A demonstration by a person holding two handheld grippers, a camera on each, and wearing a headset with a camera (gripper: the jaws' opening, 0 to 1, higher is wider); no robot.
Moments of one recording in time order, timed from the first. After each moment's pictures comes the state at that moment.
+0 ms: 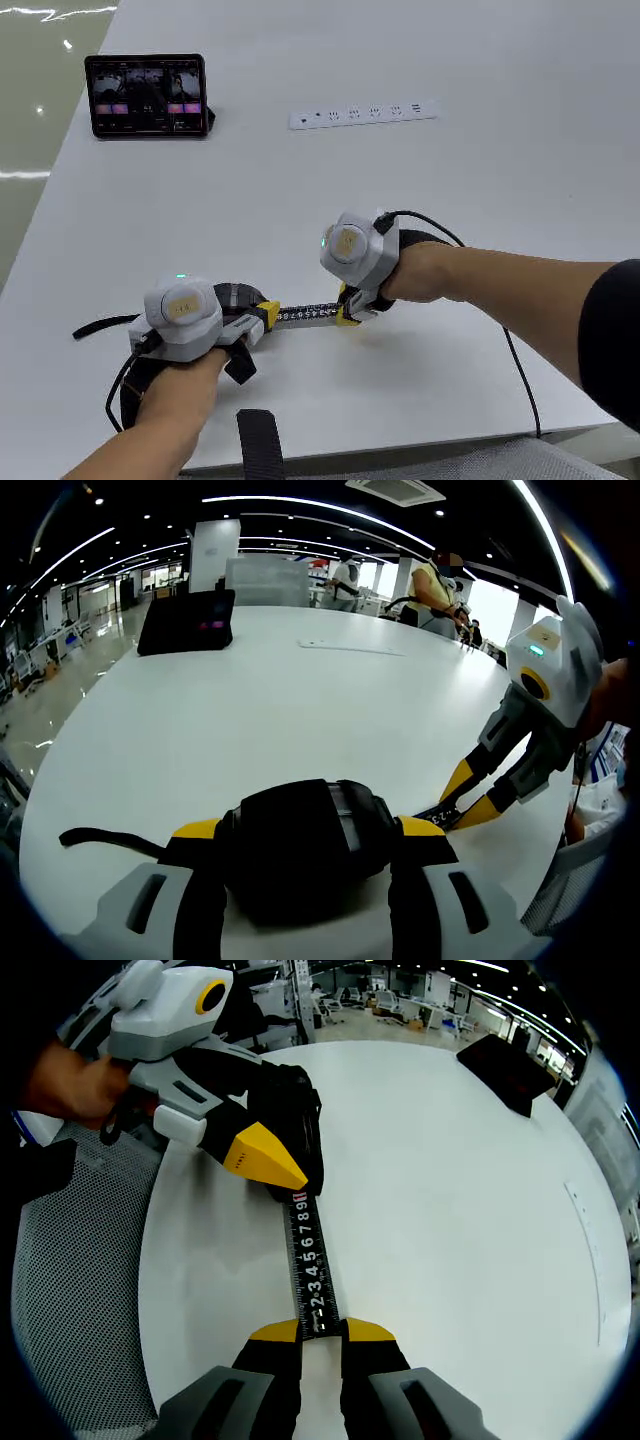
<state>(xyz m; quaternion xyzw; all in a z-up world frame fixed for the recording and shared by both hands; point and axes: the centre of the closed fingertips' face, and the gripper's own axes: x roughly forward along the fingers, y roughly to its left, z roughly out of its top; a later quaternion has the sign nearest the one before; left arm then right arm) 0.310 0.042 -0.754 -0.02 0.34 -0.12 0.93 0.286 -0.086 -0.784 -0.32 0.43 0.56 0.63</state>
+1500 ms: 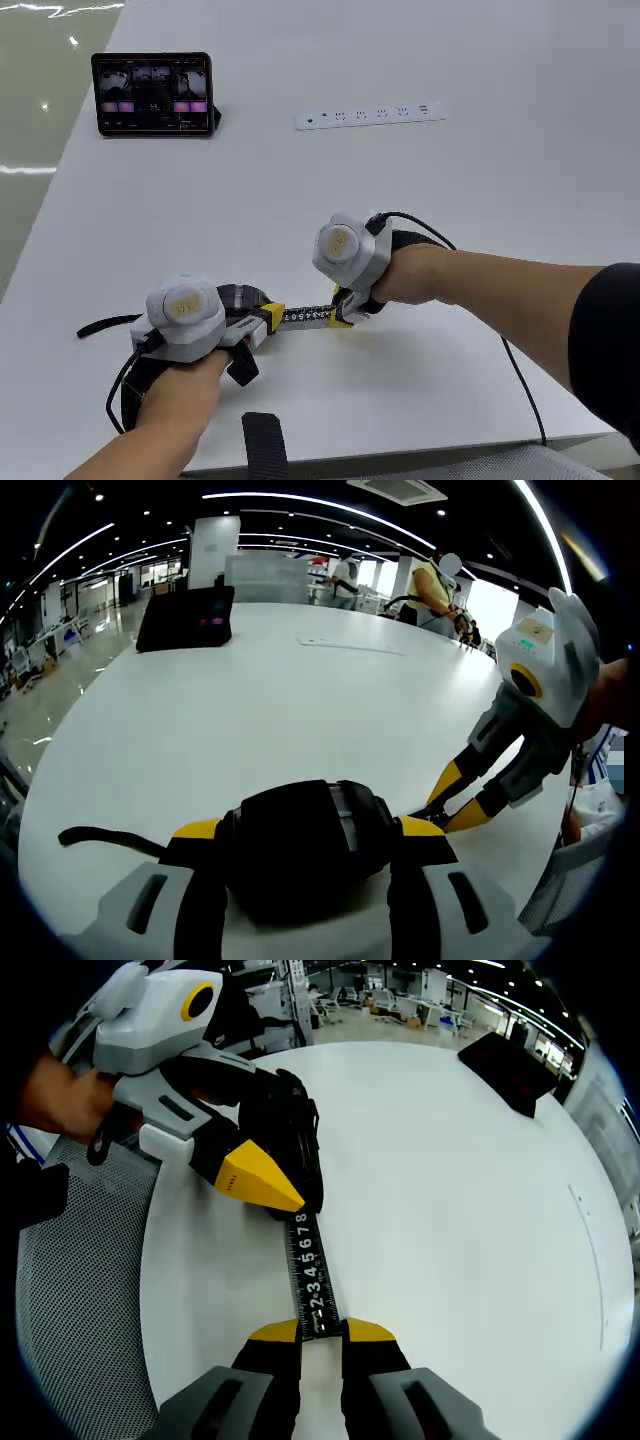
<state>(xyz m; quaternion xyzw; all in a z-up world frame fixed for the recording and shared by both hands) 0.309 0.040 -0.753 -0.03 0.34 -0.12 0.93 0.287 -0.072 -0.783 -0.31 0.44 0.56 0.63</state>
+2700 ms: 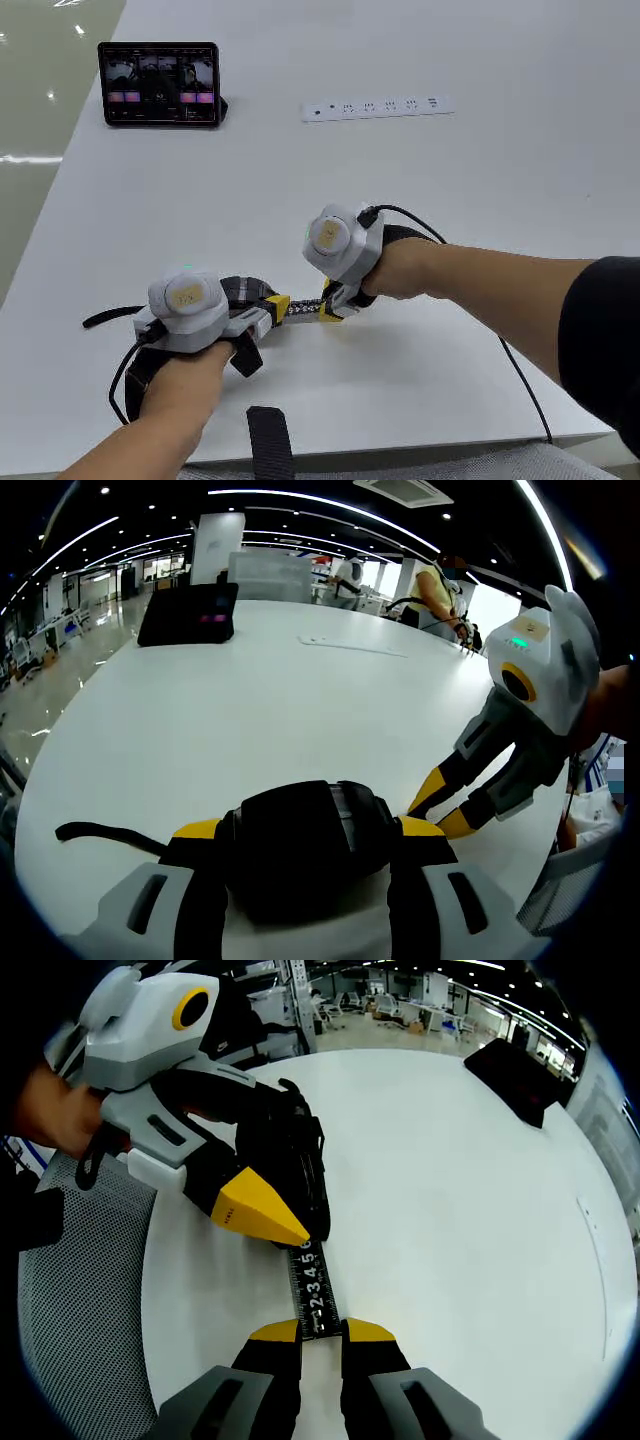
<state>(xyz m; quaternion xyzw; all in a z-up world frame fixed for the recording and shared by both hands) 0.310 0.043 -0.754 -0.04 0.35 -0.12 0.93 0.288 -0.050 -0.783 -0.30 0.43 0.57 0.63</state>
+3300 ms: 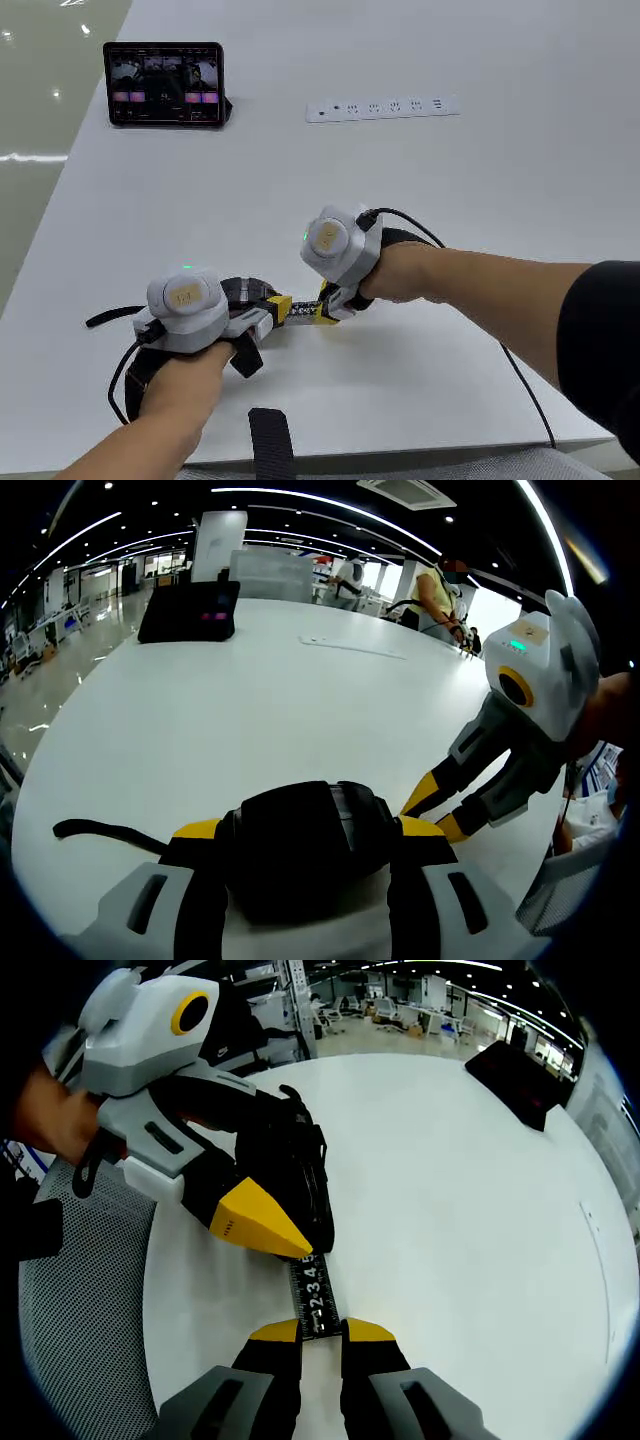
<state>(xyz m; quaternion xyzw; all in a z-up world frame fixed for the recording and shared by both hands) 0.310 0.044 -0.753 -0.05 0.35 -0.12 0.93 0.286 -0.040 -0.781 -0.29 0.43 0.58 0.63</state>
